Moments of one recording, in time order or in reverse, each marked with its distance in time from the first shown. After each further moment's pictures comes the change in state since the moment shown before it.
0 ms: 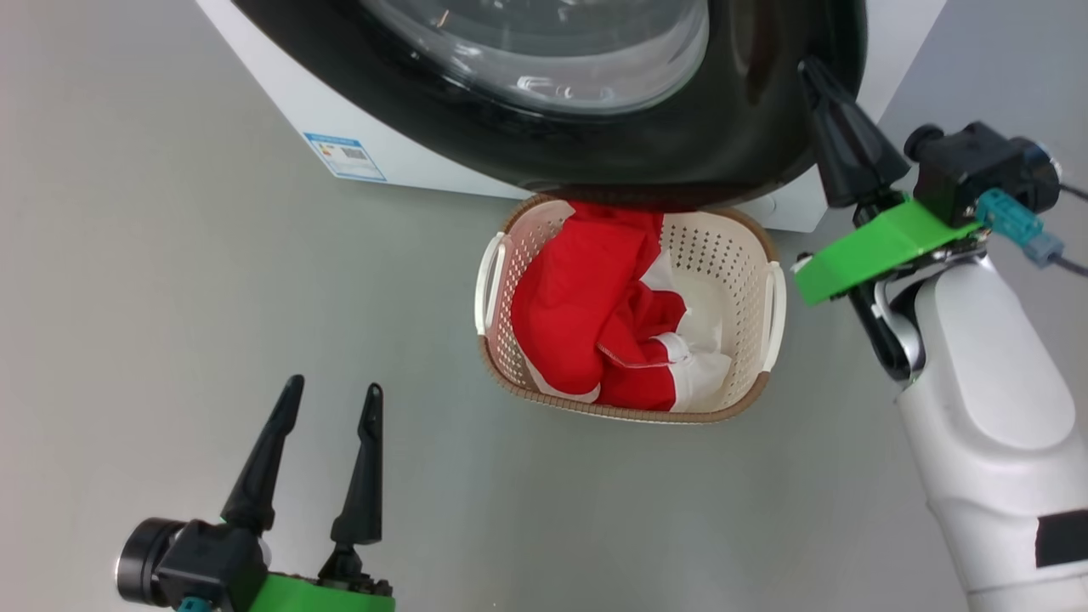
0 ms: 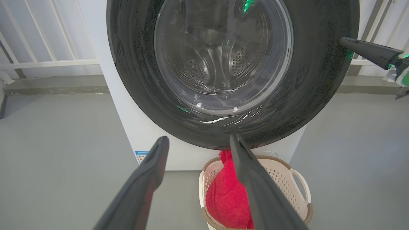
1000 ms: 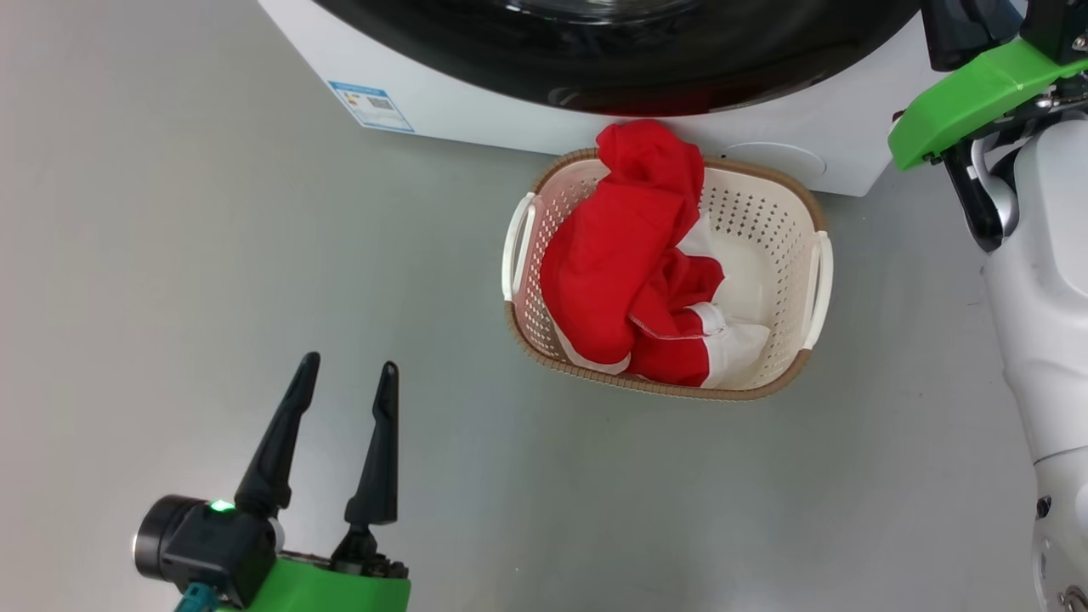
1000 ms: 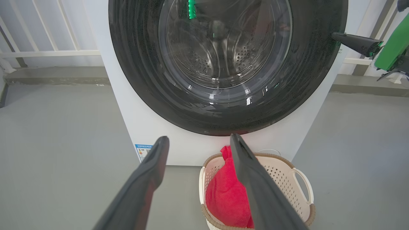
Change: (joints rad) left arm -0.024 -0.066 0.031 0.006 0.018 -0.060 -0.004; right arm -0.293 -0.087 -0.065 0.280 -0.070 0.002 0.000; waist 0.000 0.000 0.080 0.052
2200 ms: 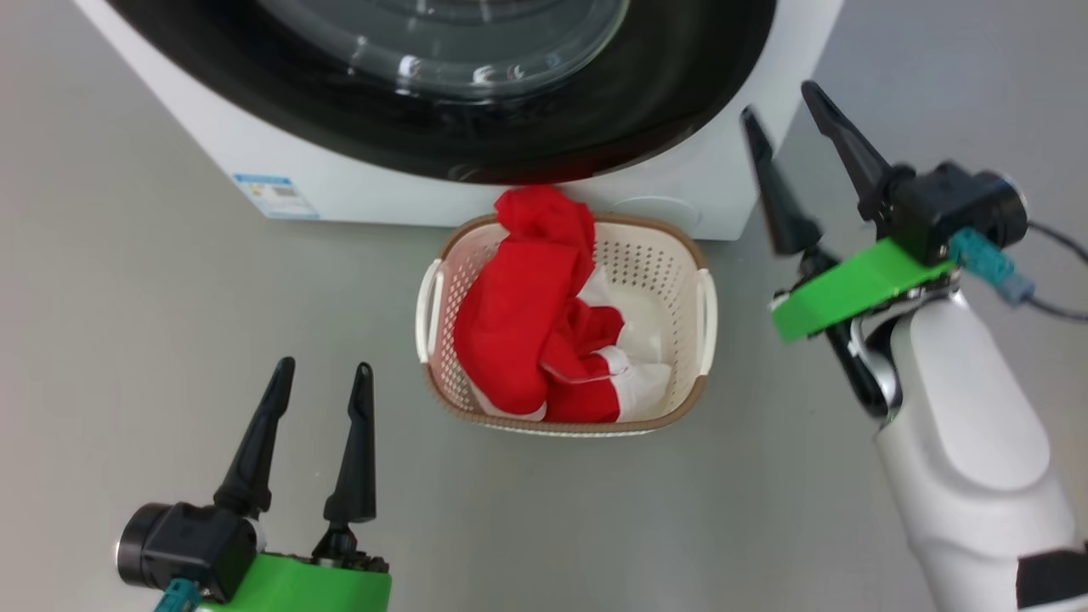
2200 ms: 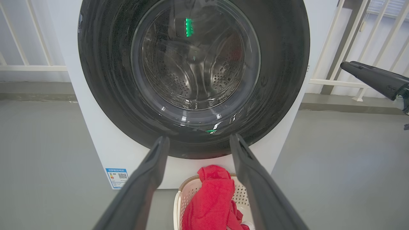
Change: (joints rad) left arm 0.013 -0.026 0.065 0.042 0.010 -0.028 0.000; right arm 0.341 0.112 0.082 -0.309 0.076 0.002 0.000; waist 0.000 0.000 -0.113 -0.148
